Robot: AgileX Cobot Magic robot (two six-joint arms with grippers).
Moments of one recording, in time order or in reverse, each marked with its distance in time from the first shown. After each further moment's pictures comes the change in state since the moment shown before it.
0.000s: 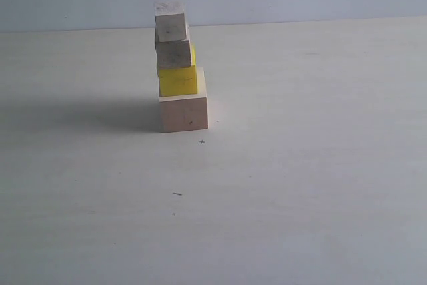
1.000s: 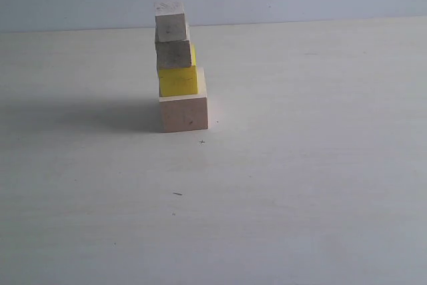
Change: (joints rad) left arm 0.000 0.000 0.000 0.000 0.000 0.000; right arm -0.178 0.000 0.099 -0.150 -0.083 0.200
